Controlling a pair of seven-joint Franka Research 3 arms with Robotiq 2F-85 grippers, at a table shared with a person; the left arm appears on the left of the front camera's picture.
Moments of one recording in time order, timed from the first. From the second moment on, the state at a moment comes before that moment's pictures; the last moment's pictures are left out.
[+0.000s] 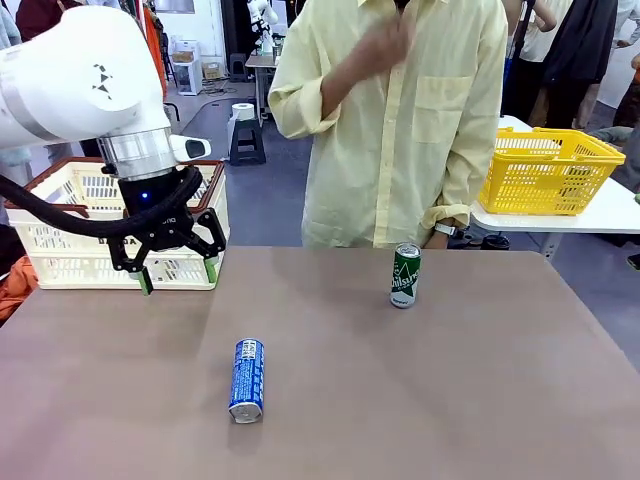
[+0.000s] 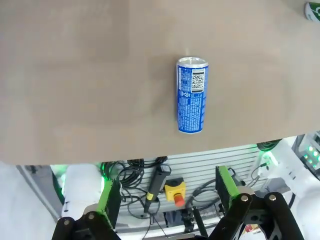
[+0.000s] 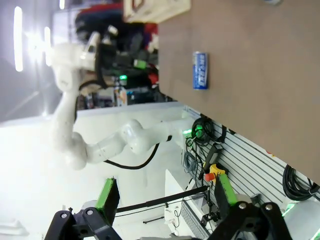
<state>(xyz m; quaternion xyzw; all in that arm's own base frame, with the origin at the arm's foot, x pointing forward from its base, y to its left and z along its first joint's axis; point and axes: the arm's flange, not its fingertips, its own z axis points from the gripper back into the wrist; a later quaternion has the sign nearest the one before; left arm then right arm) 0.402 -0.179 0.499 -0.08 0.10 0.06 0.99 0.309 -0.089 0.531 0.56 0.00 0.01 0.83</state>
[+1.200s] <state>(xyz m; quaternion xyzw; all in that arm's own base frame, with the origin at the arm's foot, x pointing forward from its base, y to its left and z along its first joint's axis) 0.350 -0.291 0.340 0.03 -0.02 0.10 0.99 0.309 -0.089 0.531 0.56 0.00 0.01 0.83</state>
